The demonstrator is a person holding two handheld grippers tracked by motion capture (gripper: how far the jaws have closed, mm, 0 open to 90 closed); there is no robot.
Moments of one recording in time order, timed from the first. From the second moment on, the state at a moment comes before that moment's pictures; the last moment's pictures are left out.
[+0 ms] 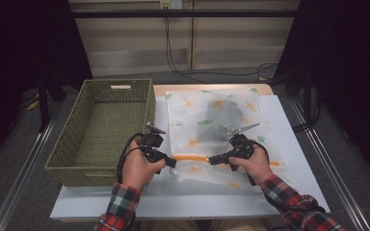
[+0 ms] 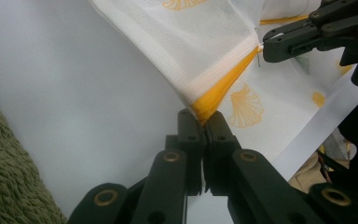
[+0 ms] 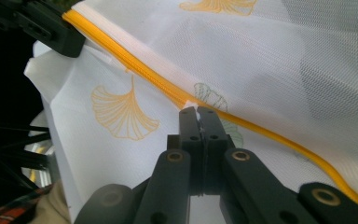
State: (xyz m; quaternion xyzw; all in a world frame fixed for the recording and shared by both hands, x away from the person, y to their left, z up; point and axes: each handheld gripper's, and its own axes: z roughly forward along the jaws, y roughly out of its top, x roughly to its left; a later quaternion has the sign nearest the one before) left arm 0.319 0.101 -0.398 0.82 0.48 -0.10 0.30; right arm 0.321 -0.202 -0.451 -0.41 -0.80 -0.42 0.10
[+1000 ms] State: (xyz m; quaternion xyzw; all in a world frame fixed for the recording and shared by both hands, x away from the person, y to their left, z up) left arm 0.321 0.102 -0.398 0.82 0.48 -0.11 0.29; right arm 0.318 -0.227 -0.455 -0.43 -0.80 -0.42 0.09
